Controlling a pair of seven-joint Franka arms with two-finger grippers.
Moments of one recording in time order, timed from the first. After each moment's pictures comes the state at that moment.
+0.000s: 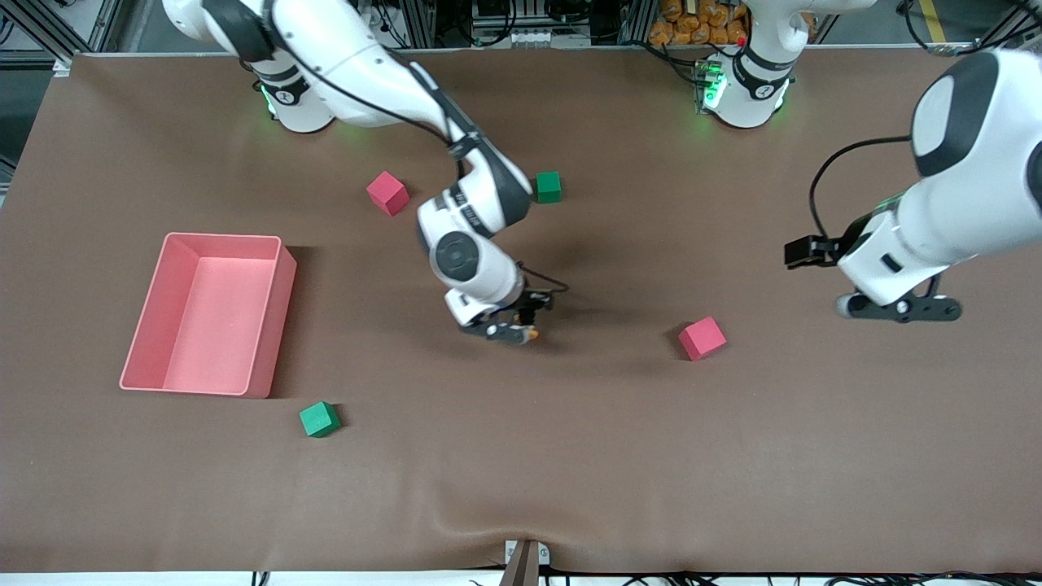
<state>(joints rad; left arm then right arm) -0.12 0.27 -0.08 -1.47 -0.03 1.53 -0.14 0.80 0.85 -0.05 -1.40 0.43 2.31 0.72</state>
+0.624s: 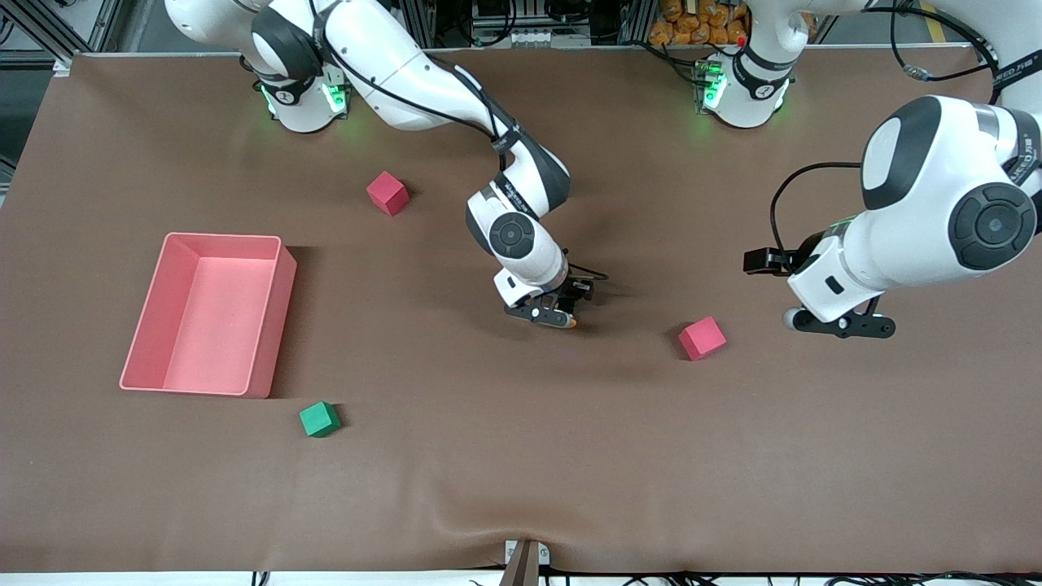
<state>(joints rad) -0.16 0.32 -0.08 -1.47 -0.07 1.53 -0.14 0.87 0.98 -0.05 -1.27 0.43 2.39 0.84</state>
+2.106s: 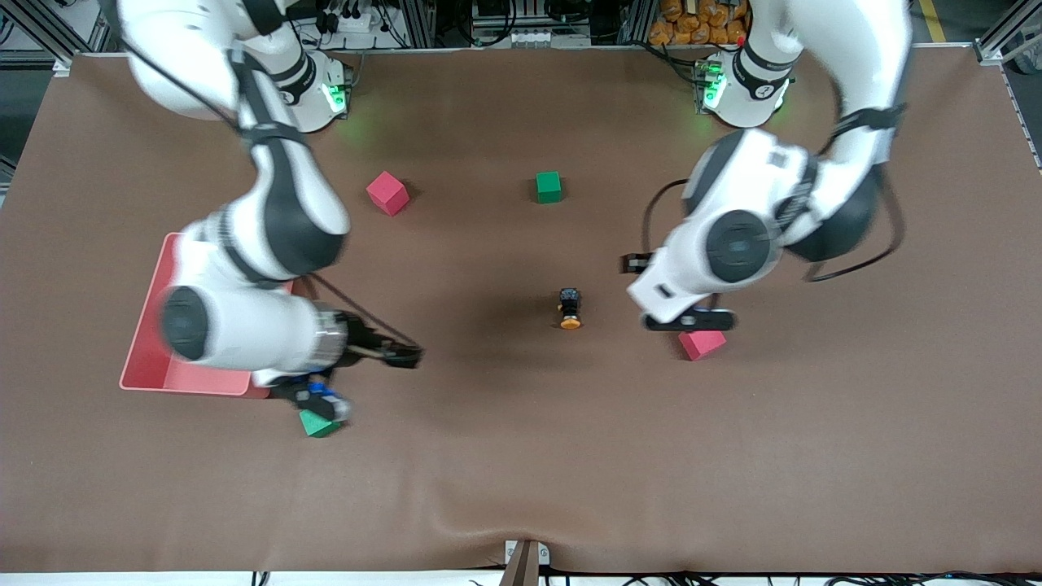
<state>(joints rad) -0.46 0.53 -0.09 -1.37 -0.10 1.59 -0.54 0.33 0.68 -0.09 -1.04 0.43 1.64 0.62</state>
